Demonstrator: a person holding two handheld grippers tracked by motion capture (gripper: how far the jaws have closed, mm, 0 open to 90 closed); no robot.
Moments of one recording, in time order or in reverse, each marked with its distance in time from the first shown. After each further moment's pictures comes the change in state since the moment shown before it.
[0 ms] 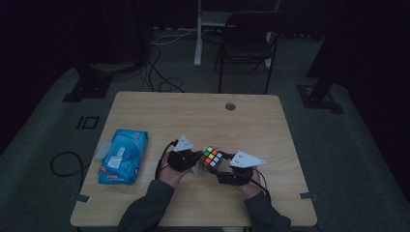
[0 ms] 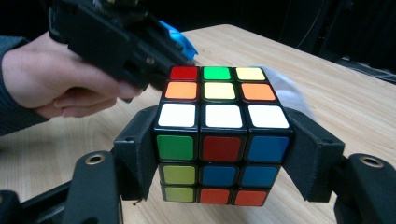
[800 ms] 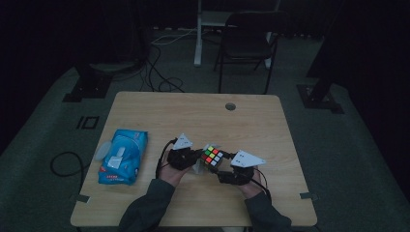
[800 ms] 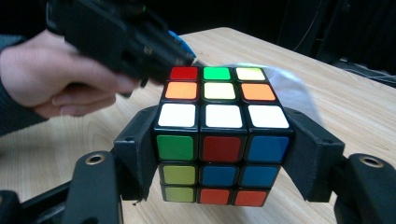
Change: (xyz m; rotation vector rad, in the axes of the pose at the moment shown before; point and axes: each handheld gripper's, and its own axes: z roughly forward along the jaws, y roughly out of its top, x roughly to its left) left arm 0.000 0.005 -0.002 -0.033 -0.021 -0.024; right arm -0.001 0.002 -0.003 -0.008 -0.005 0.007
